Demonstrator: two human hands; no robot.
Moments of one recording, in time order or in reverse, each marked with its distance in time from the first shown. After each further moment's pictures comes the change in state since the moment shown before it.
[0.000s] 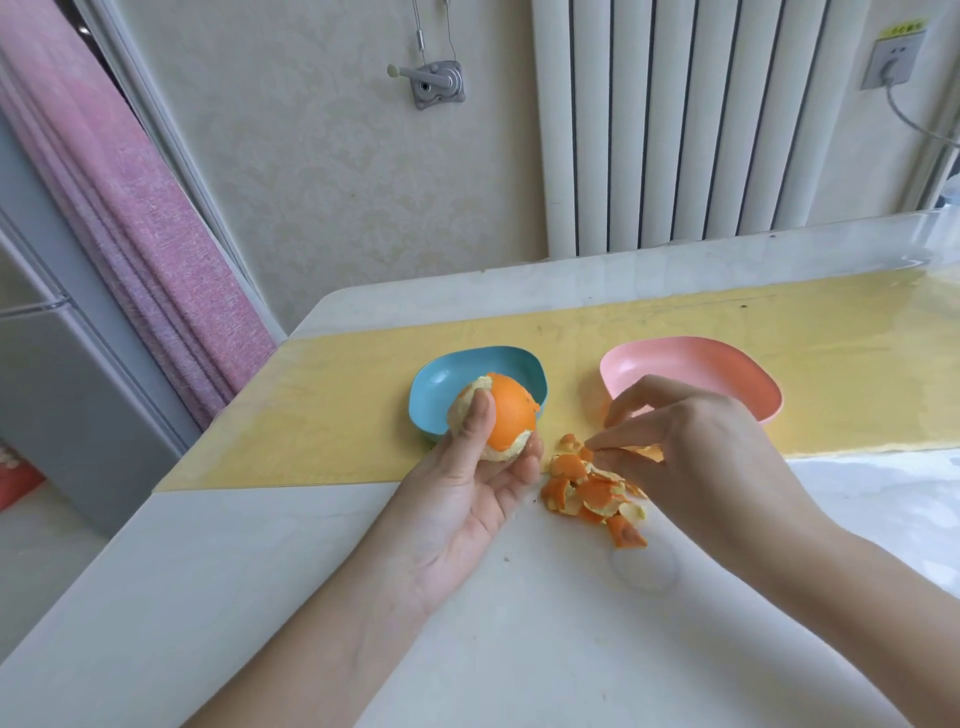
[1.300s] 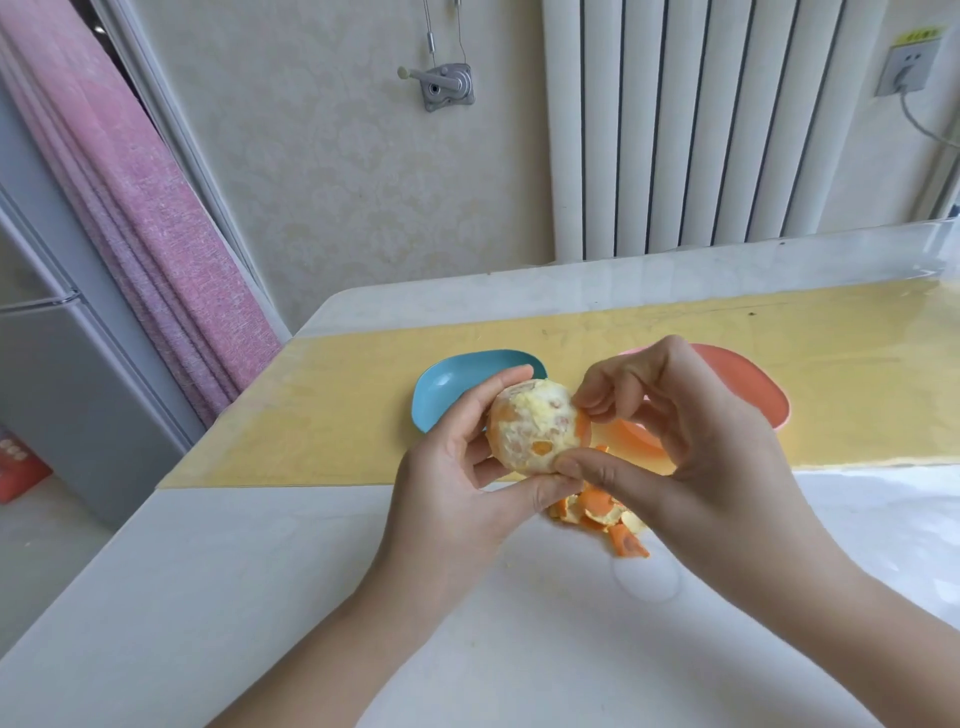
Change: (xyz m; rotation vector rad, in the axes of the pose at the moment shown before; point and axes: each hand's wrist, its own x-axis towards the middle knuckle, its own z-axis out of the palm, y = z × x) left_hand -0.012 -0.004 0.004 0.800 -0.092 0.563; right_hand -0.003 -0.024 -0.008 0.612 0.169 -0.163
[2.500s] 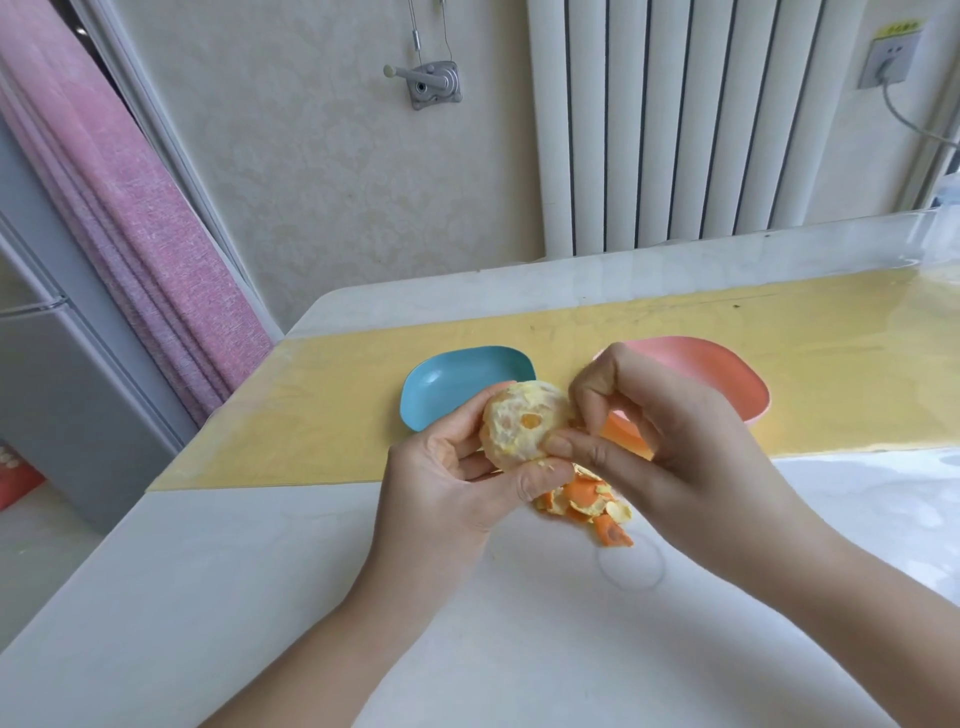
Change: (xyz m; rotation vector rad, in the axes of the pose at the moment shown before) left_hand -0.004 0.006 0.006 -0.173 -0.006 -0.050; right_hand 0.005 0.006 -0.005 -0.029 -0.094 -0.066
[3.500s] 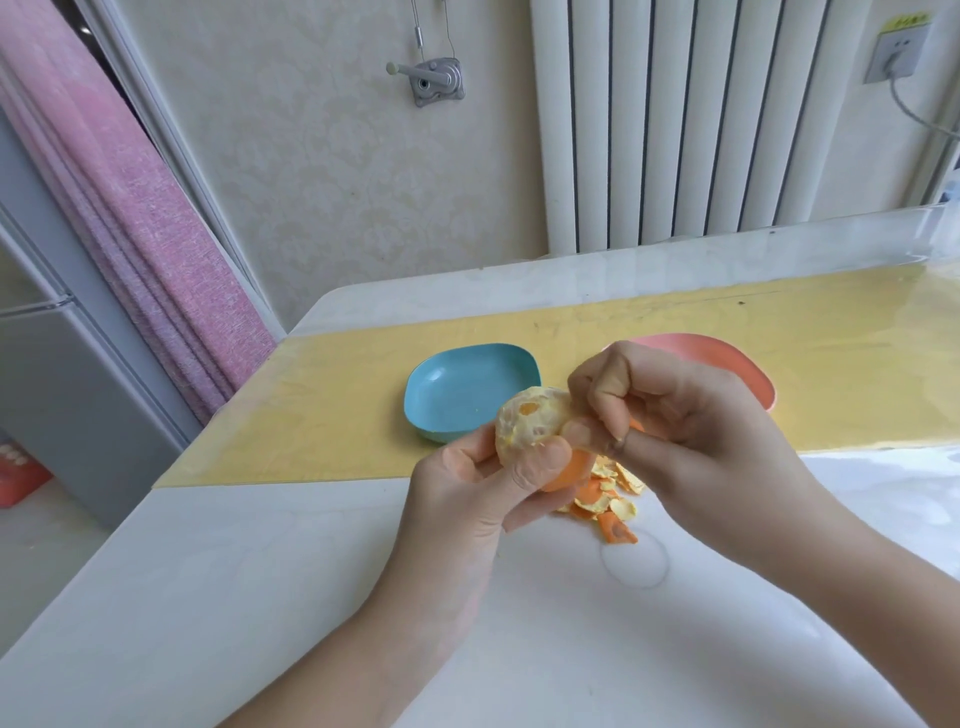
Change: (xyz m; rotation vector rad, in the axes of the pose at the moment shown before) left_hand -0.009 0.000 0.010 -0.236 0.021 -0.230; right_hand 0.002 -0.005 -0.005 0.262 -0.060 0.114
